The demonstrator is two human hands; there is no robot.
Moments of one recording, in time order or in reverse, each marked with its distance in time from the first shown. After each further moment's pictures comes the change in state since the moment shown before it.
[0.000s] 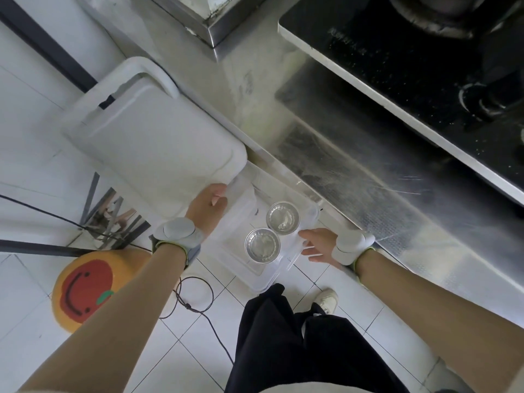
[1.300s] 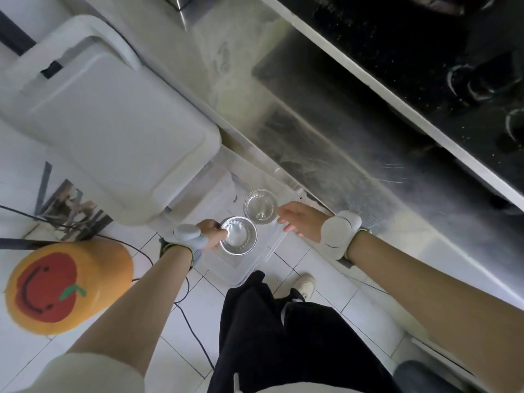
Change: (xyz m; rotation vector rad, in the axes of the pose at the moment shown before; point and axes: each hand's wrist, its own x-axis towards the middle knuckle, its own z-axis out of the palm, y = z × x) left_hand 0.012 -0.045 0.068 0.274 -0.510 -0.396; right_hand -0.014 -0.015 -0.021 -0.424 -0.028 -0.304
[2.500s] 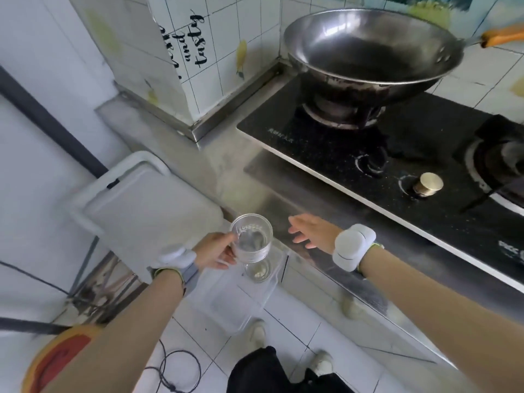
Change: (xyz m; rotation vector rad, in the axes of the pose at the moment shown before) left_hand -0.149 0.090 -0.040 -0.392 0.132 0.273; right_hand -0.107 -0.032 -0.071 0.126 0.182 -0.223
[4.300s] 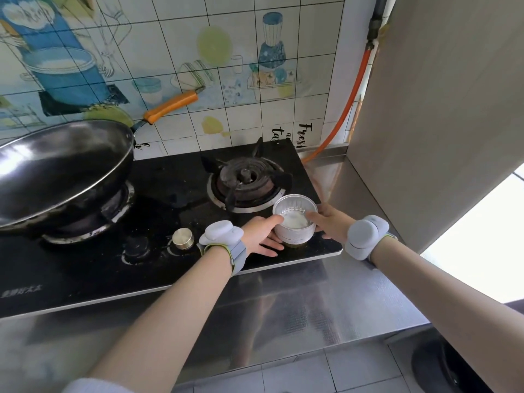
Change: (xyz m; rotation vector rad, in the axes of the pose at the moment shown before) left_hand -0.083 0.212 0.405 0.539 -0.671 0.359; right_hand -0.212 0.206 -0.236 0.359 0.835 0.285
